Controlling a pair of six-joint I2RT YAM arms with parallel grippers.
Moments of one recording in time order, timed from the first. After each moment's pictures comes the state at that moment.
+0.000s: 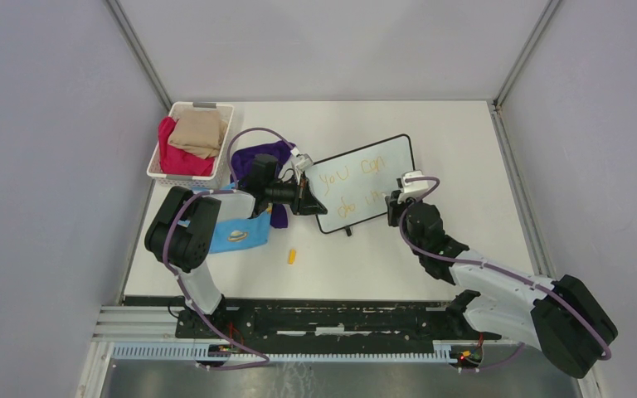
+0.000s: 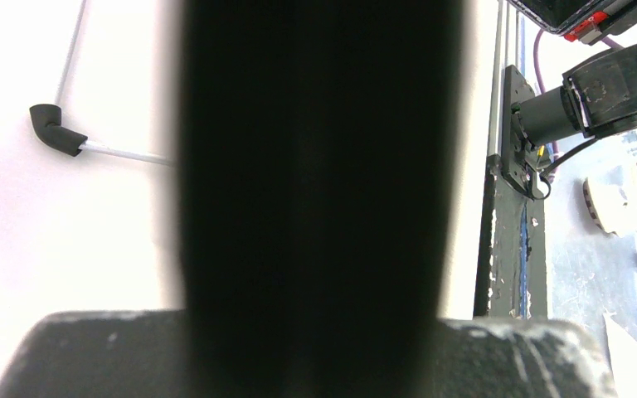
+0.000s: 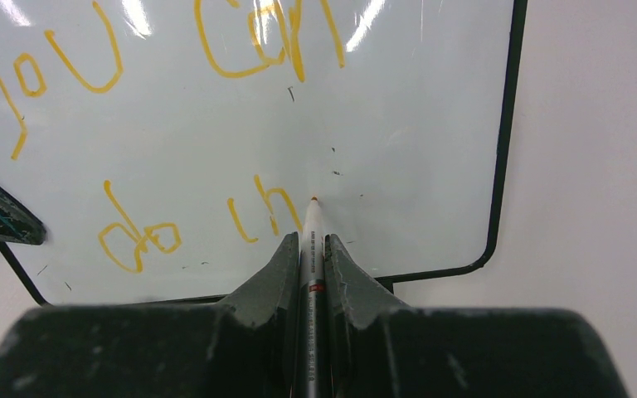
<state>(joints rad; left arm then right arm) -0.38 1.78 0.83 0.34 0.99 -0.10 0.68 1.06 0.37 0.44 0.43 0.15</state>
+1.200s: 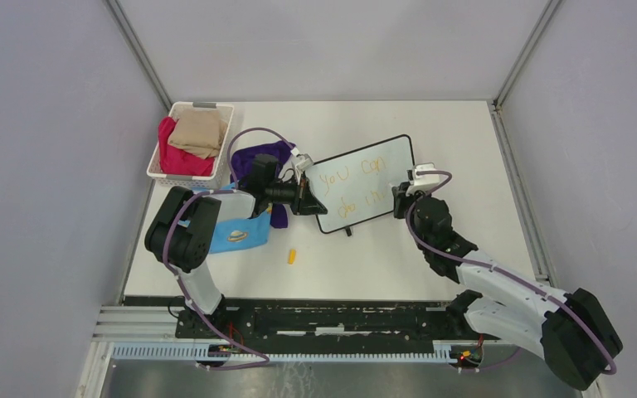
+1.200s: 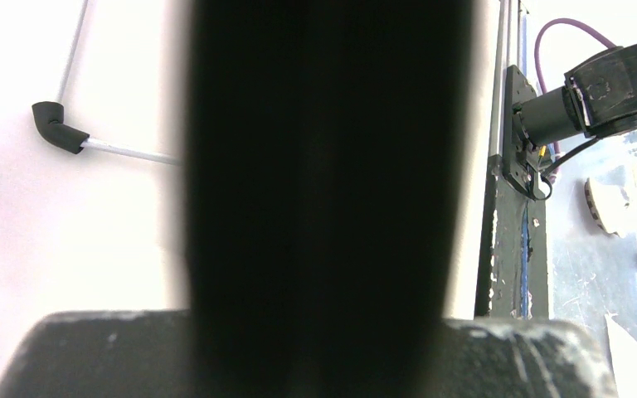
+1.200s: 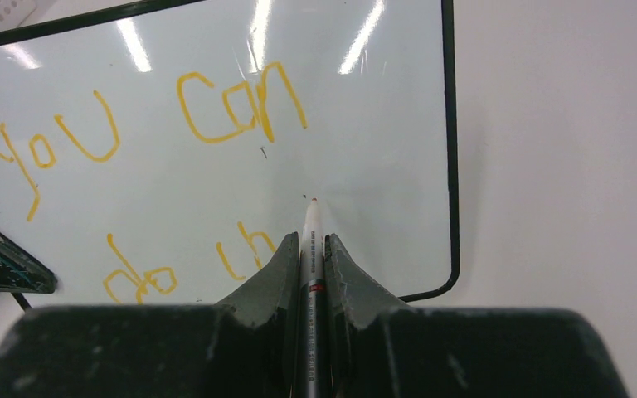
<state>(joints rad) -0.39 1.78 0.83 0.33 0.99 -0.10 0.64 0.98 0.41 0.38 0.44 0.16</state>
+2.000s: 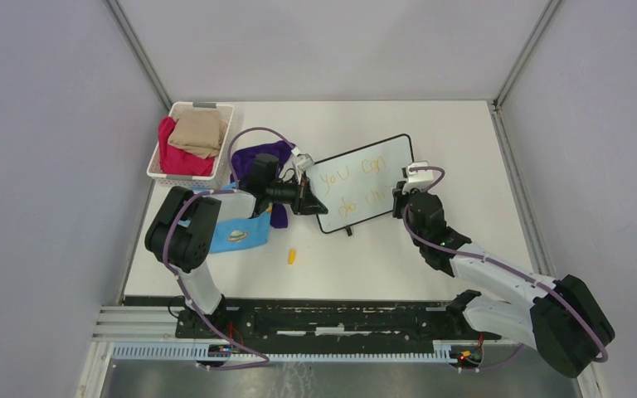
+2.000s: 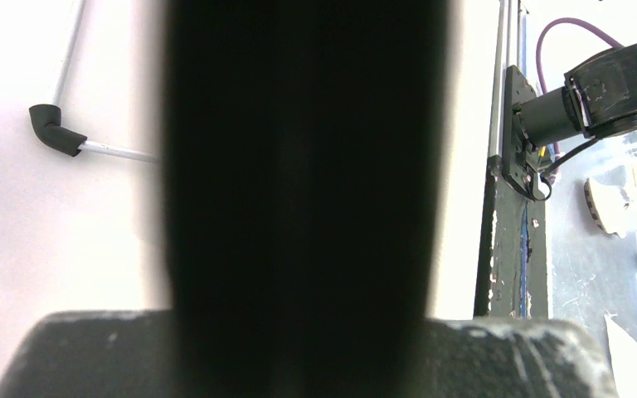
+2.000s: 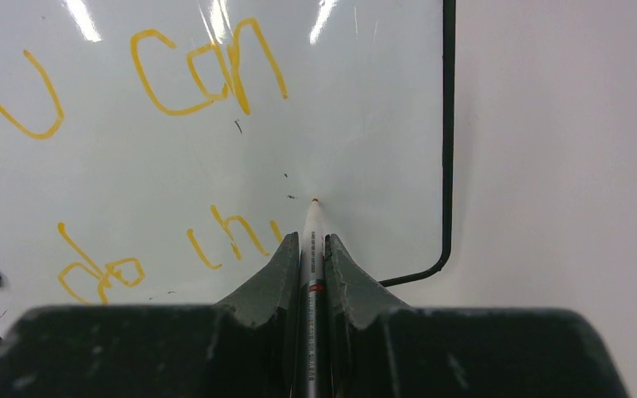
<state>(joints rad) -0.39 1.78 0.83 0.33 0.99 -0.10 0.62 1.08 0.44 0.35 0.46 0.16</state>
